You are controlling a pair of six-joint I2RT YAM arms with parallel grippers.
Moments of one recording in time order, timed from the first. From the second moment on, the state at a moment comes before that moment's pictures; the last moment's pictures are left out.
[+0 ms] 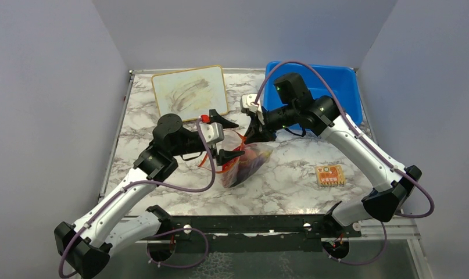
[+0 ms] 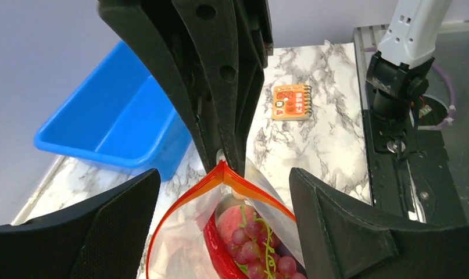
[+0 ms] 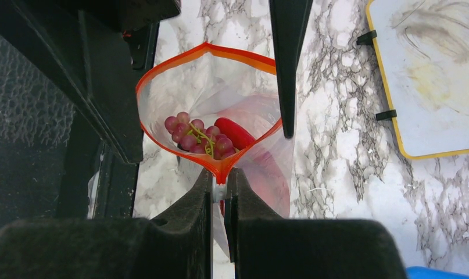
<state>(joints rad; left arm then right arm) -0.64 0.90 0.87 0.00 0.72 0.24 0.72 1.46 1.61 -0.89 -0.76 -0.61</state>
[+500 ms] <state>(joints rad) -0.64 0.98 0.87 -0.06 0.75 0.31 0.72 1.43 1.57 -0.88 -0.77 -0.64</state>
